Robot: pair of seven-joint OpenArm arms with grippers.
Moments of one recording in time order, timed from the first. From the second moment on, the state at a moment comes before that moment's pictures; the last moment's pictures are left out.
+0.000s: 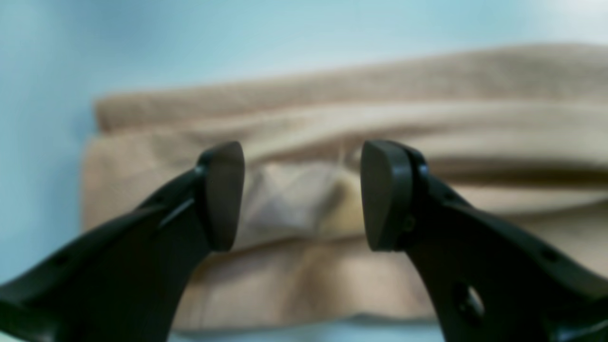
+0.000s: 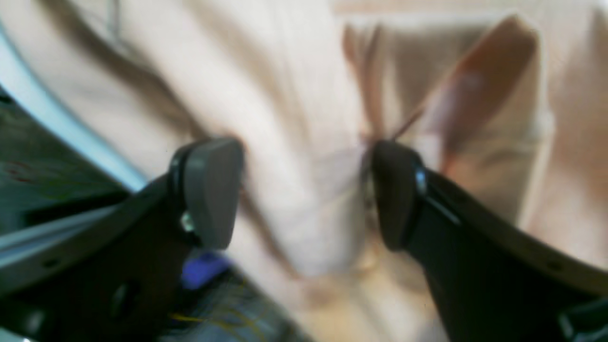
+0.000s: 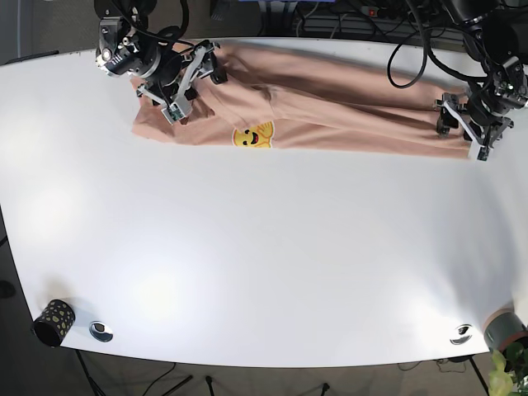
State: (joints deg) left arm 11.8 -13.7 -34.1 89.3 -15.6 -40.1 51.2; right arm -24.3 8.2 9.5 109.1 22.9 32.5 -58.1
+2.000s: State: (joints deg) left arm -0.1 -13.8 -50.2 71.4 -30.8 -39.9 60.1; right arm -1.8 9.0 9.4 90.4 14.8 33.1 -53.6
